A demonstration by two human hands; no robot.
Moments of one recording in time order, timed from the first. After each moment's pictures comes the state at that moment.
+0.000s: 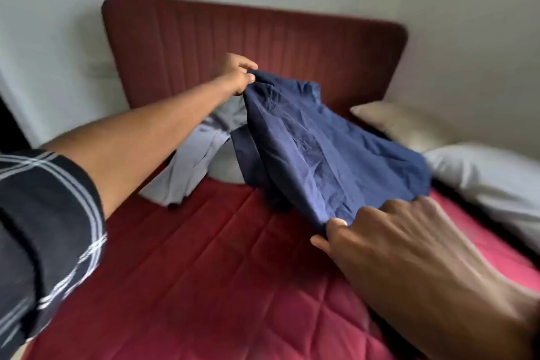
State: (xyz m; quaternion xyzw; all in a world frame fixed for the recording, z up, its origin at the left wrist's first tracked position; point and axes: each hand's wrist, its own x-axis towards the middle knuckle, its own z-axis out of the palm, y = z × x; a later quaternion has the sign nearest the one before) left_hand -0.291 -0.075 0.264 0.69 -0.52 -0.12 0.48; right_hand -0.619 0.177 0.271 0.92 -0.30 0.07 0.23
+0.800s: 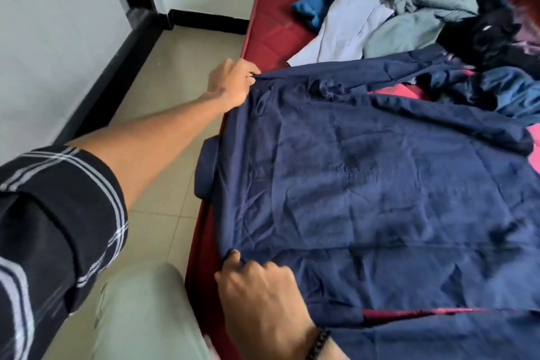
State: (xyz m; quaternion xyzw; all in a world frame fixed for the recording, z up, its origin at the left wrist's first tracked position) left_hand 0.005 0.164 -0.073 0.86 -0.46 -0.01 0.22; right_hand -0.319 0.354 -0.042 0.96 -0.26 -0.04 -0.07
